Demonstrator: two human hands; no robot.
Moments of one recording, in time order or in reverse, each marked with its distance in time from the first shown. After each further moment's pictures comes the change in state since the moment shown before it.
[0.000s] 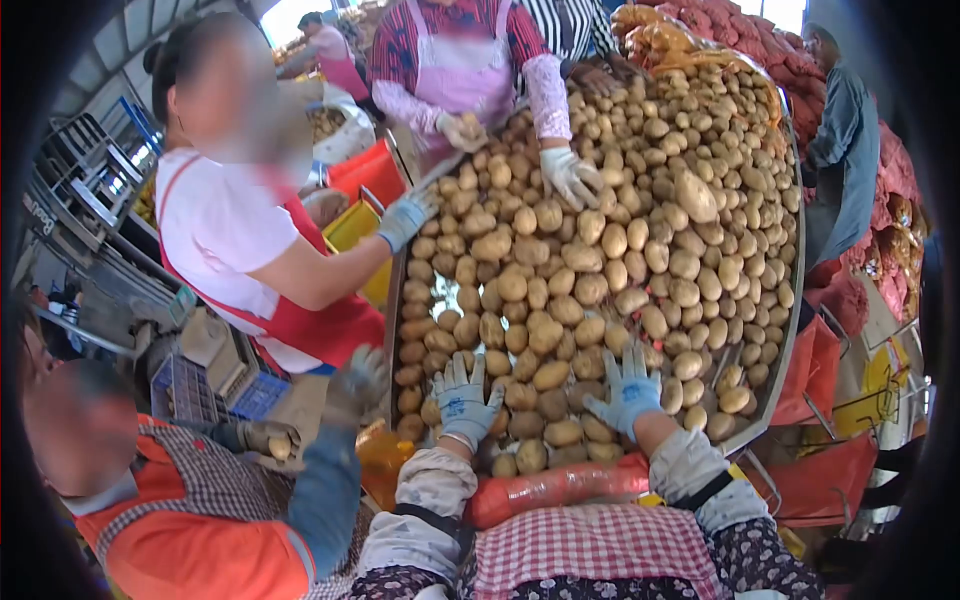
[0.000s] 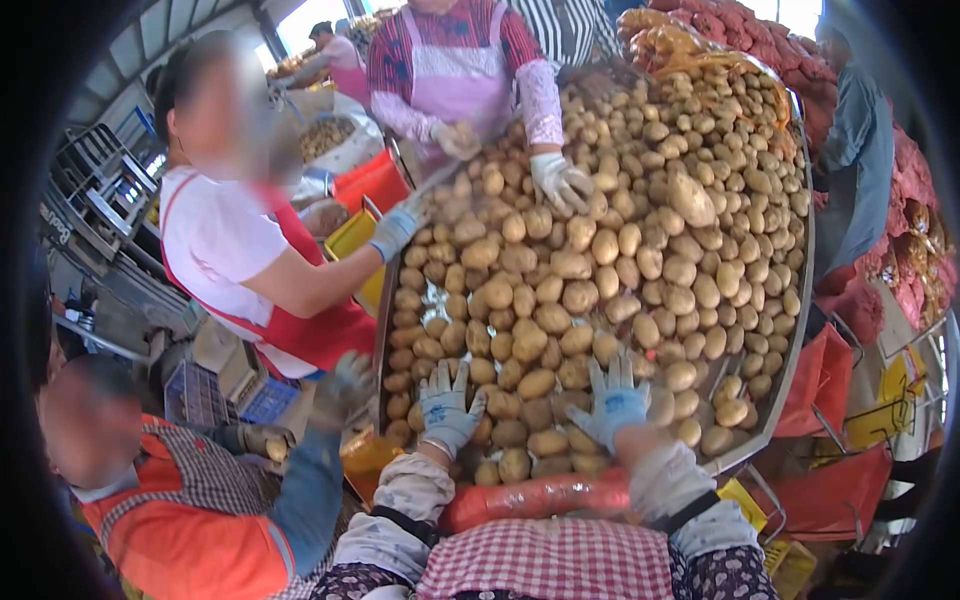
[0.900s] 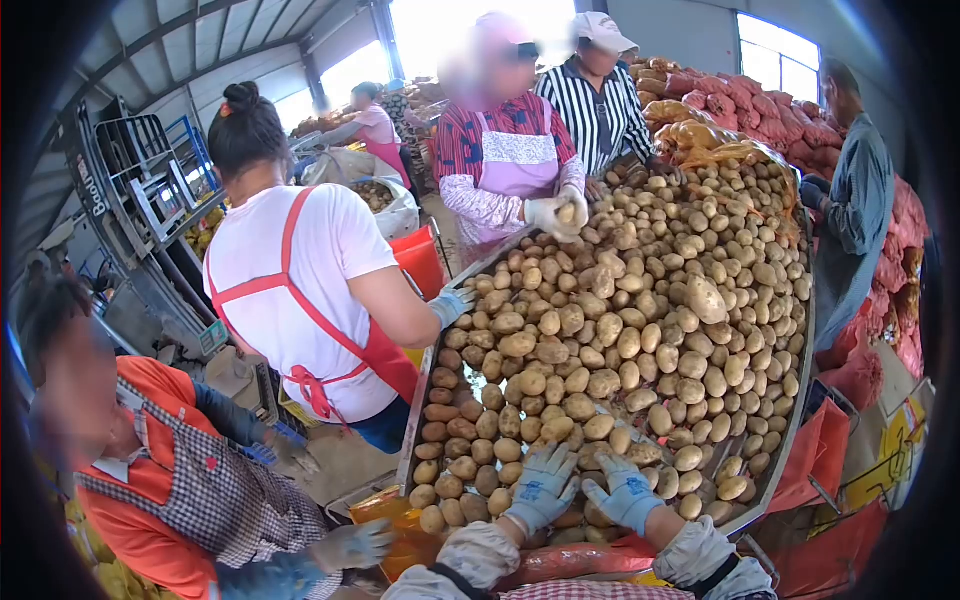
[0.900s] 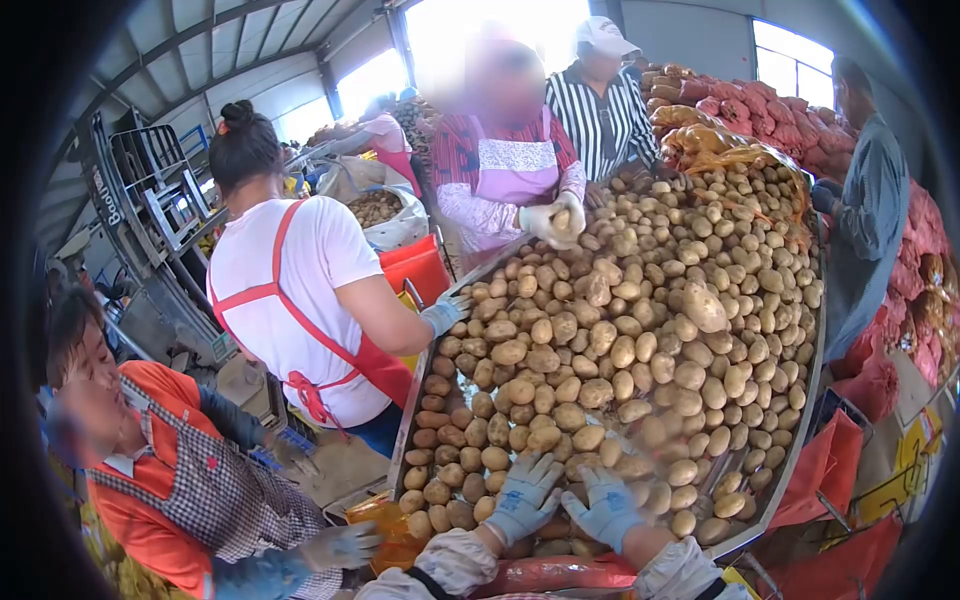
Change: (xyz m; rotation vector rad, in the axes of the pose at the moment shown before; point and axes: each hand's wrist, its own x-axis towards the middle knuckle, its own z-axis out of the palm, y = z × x) left_hand 0.002 0.093 -0.004 -0.293 0.025 0.403; right_hand -0.015 0.004 0.002 0.346 0.256 -0.374
